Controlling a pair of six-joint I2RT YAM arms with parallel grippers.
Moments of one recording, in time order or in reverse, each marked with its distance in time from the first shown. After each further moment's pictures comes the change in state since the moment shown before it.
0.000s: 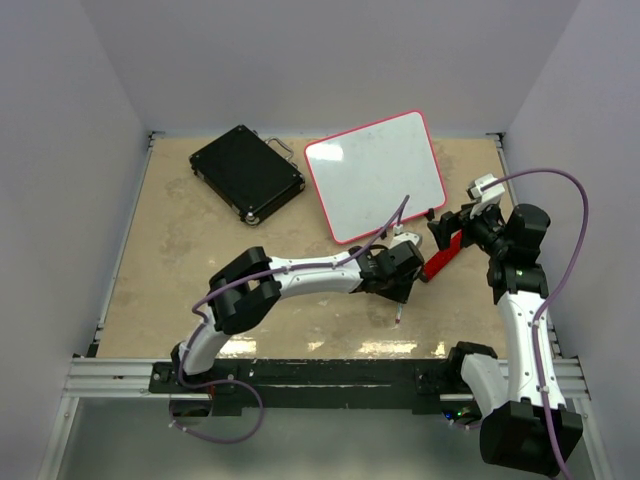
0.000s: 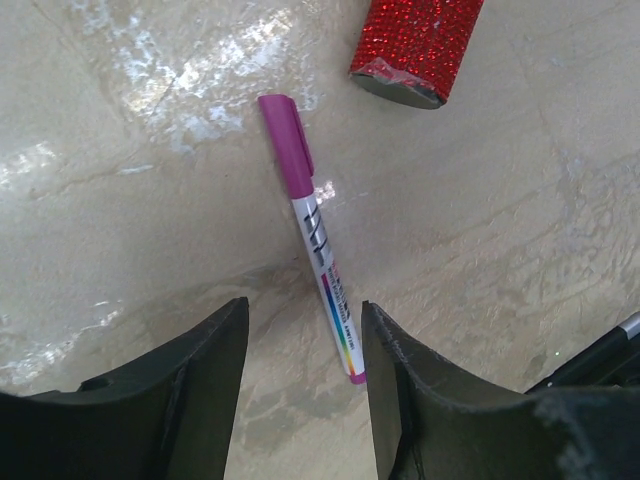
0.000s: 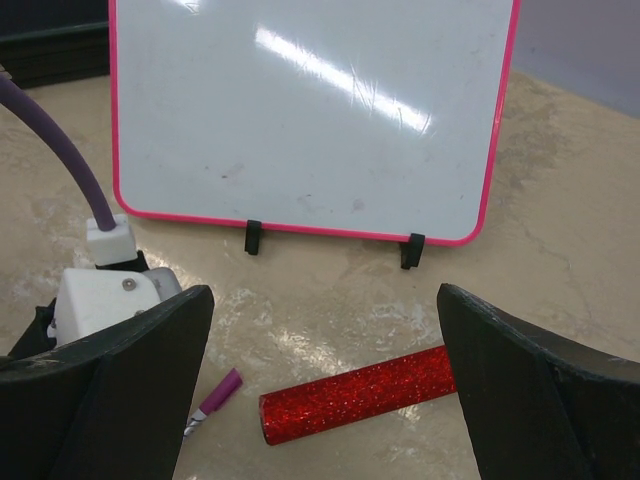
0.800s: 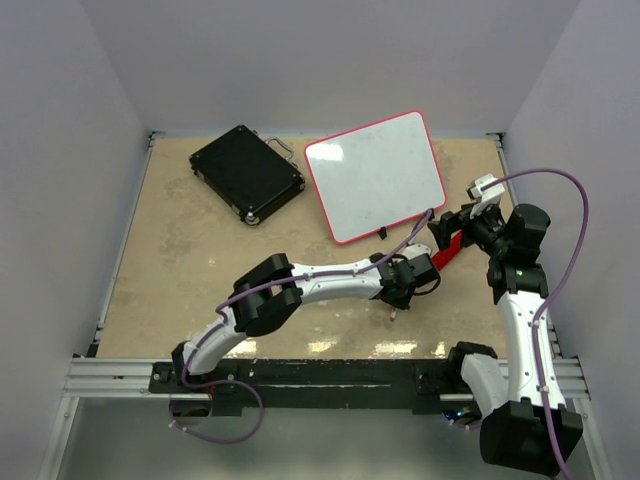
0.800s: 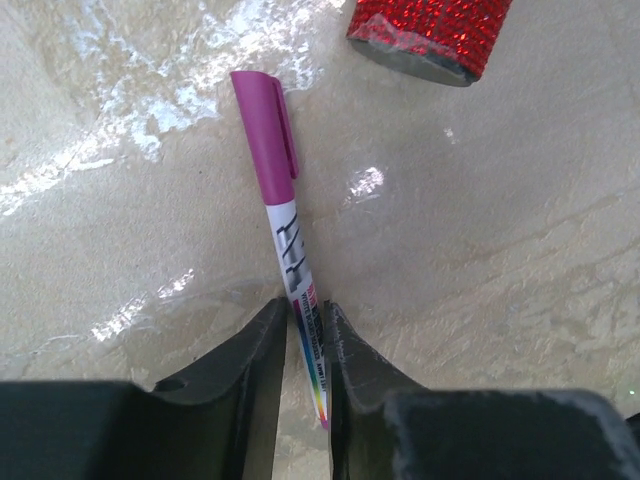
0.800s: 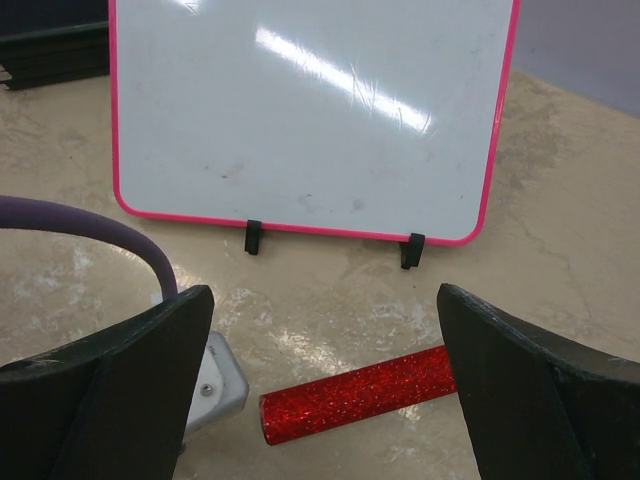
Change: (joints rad) left arm -0.050 0.173 0.214 -0.183 -0.088 0.010; right arm 0.000 0.001 0.000 0.000 0.001 0.001
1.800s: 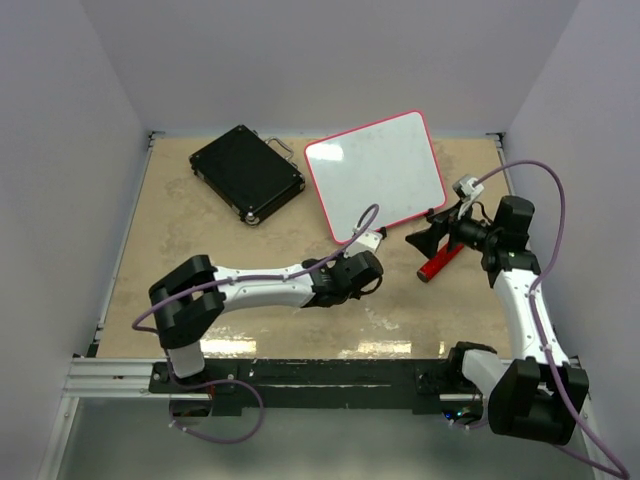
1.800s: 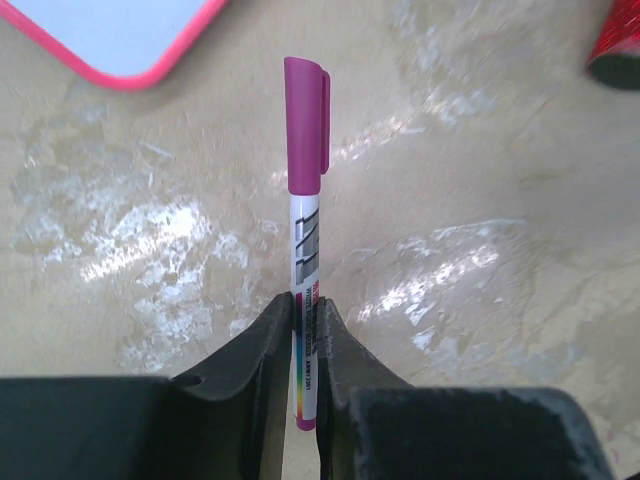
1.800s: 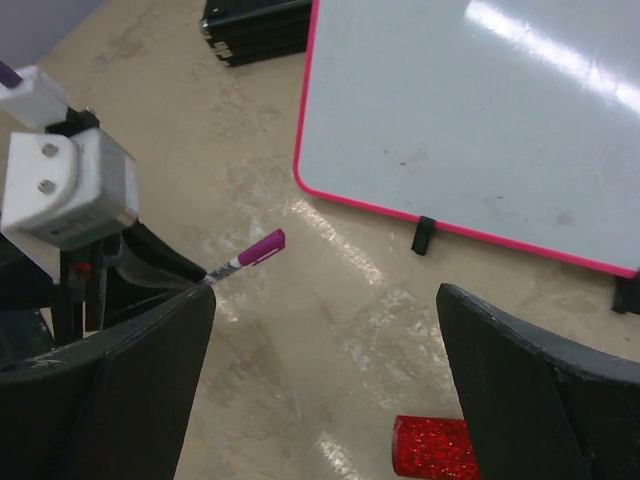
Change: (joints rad) left arm 0.054 -0.491 -0.642 0.297 -0.250 0.141; right arm 0.023 0.163 0.001 -0.004 -0.333 0.066
